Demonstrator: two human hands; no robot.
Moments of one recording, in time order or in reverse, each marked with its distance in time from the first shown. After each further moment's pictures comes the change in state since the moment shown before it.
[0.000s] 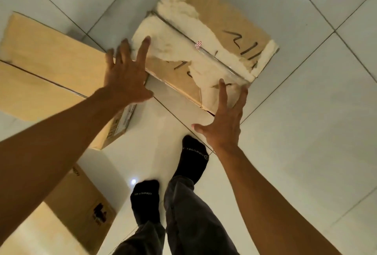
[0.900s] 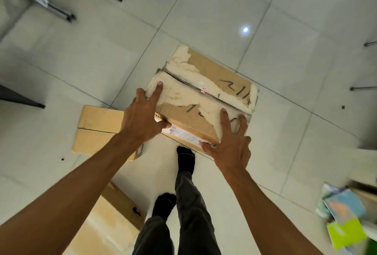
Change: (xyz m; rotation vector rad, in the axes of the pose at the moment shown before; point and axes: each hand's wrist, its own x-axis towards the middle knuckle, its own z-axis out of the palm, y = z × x) left_hand -0.216 0.064 -0.316 -0.256 0.085 0.246; right_hand -0.238 -0.090 -0.289 -0.107 0.179 0.214
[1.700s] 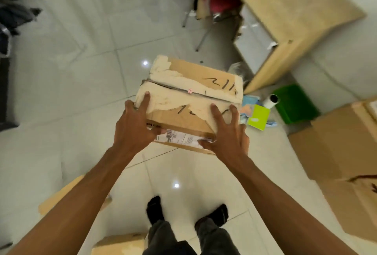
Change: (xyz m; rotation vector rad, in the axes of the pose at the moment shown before) left_hand -0.341 0.375 -0.079 0.175 -0.026 0.722; right_hand -0.406 0.283 -0.215 0.301 0.360 0.517
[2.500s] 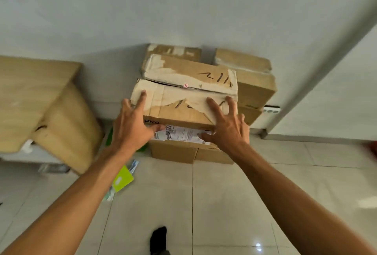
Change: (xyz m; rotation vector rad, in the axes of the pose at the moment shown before) left_hand 0.005 0.679 0.145 -0.097 -0.183 1.122; right_hand -0.154 0.479 -0.285 -0.093 0.548 0.952
